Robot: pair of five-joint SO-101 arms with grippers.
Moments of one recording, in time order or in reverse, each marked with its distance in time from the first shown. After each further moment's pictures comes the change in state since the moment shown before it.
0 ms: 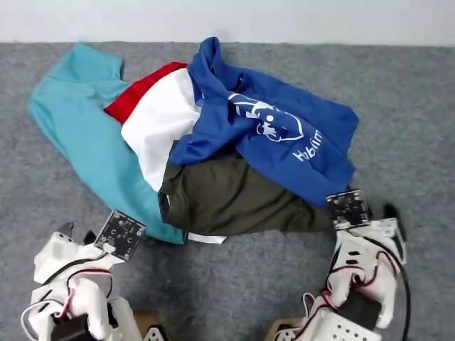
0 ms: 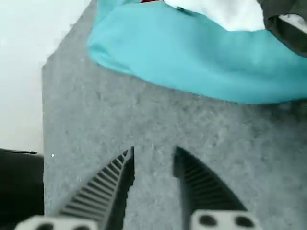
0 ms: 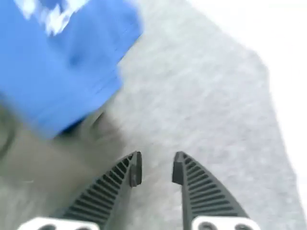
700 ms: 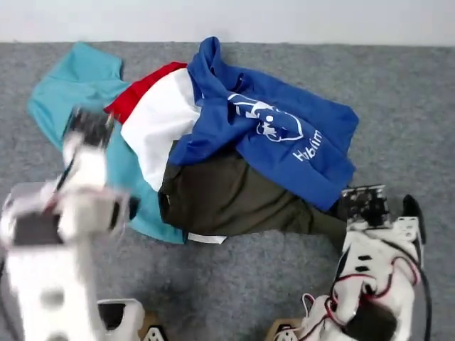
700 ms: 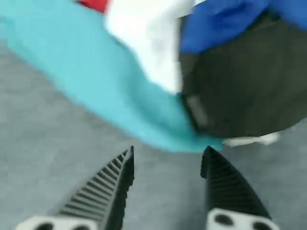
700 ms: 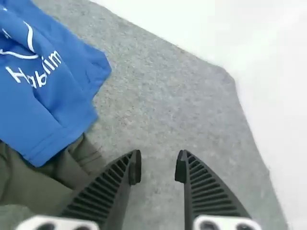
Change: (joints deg) left arm 22.1 61.1 -49.9 13.4 41.1; right arm 0.0 10.3 -24.2 13.6 -5.8
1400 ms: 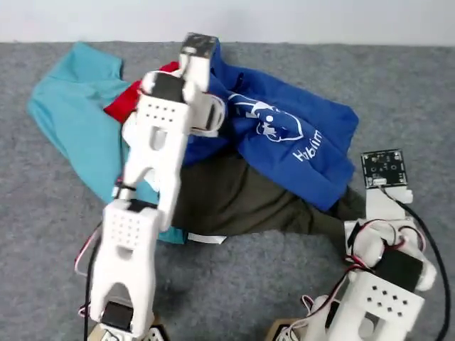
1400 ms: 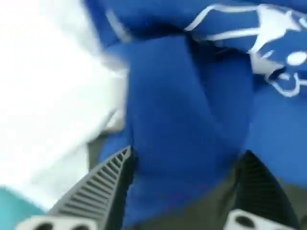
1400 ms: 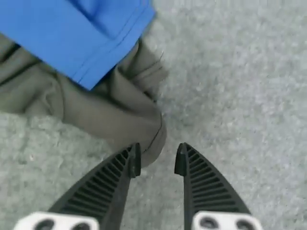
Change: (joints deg) left arm 18.4 92.7 -83.1 0.1 16.3; right arm 0.1 27.8 -9.2 14.2 -6.7
